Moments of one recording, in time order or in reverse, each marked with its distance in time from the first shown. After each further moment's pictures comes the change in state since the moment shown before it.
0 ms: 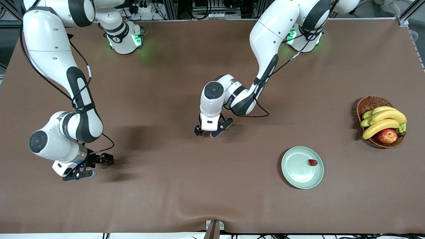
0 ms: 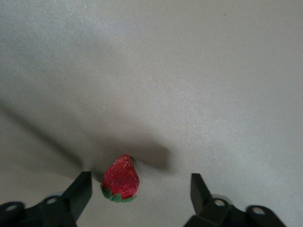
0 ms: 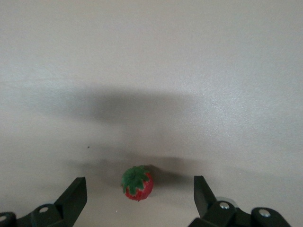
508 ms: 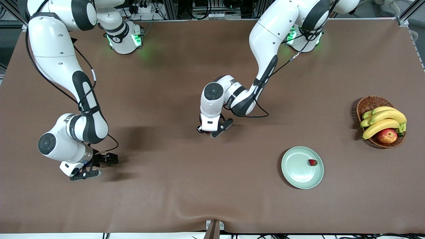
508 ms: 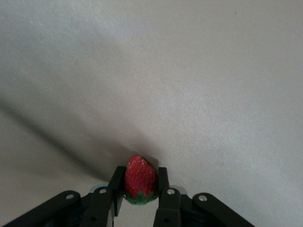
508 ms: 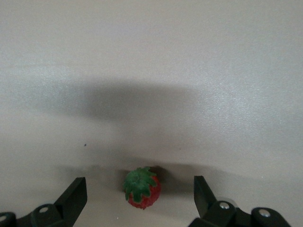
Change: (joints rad) left arm 0.001 0.004 0.006 0.011 0.000 -0.037 -0.001; right arm 0.009 0.030 0.006 0.000 0.000 0.008 0.001
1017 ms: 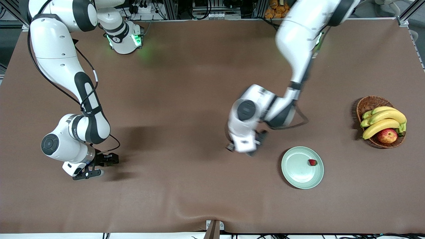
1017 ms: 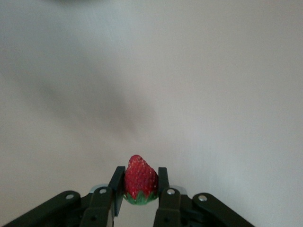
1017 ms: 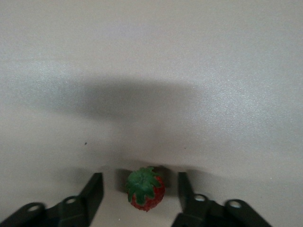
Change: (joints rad) left arm 0.266 -0.137 0.030 0.028 0.000 -0.253 0.021; right arm 0.003 0.008 0.001 0.000 -0.003 -0.001 0.000
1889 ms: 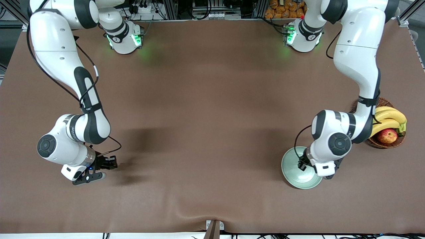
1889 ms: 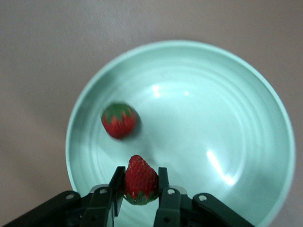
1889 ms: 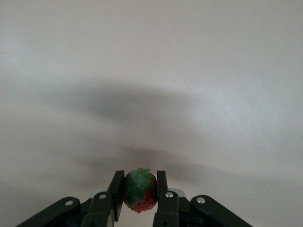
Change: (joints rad) left arm 0.362 -0.017 -0.004 -0.198 0.038 0.126 0.424; right arm 0.056 -0.045 0.004 0.101 -0.005 -0.096 0.004
